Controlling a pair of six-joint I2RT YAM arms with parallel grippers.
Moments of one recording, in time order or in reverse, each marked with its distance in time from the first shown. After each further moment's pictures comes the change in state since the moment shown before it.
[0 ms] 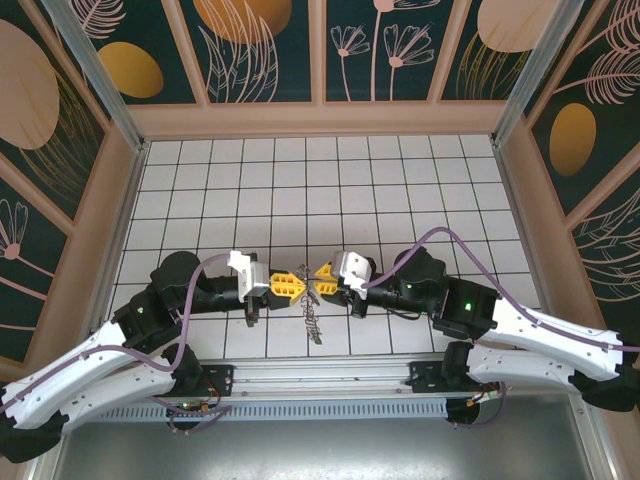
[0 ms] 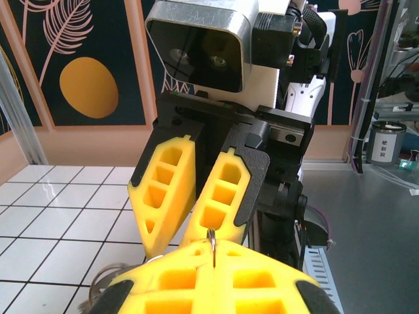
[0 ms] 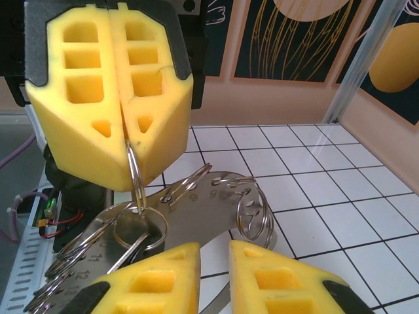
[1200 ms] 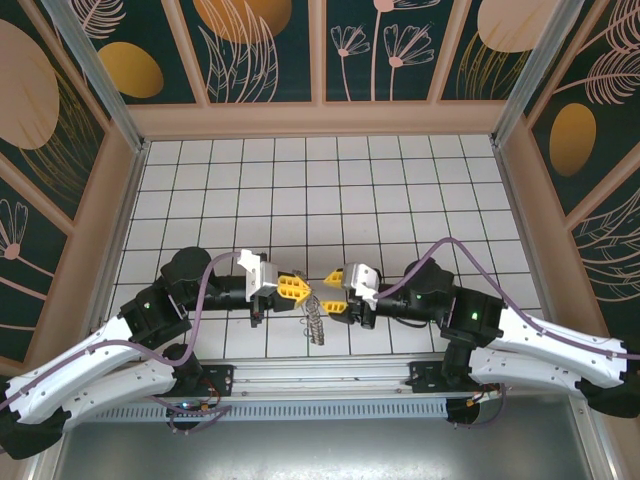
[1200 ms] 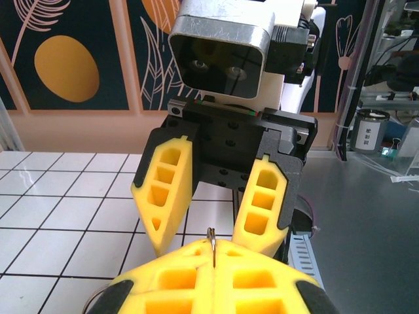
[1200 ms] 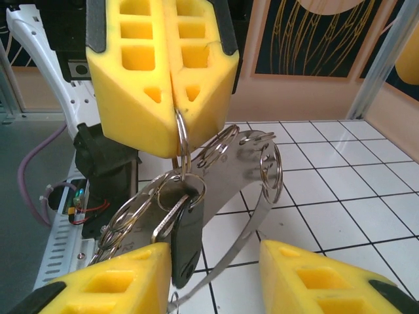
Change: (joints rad) left arm 0.000 0.048 0.015 -0.028 0.049 0.000; right arm 0.000 -0.093 -0.117 0.032 -0.066 0.035
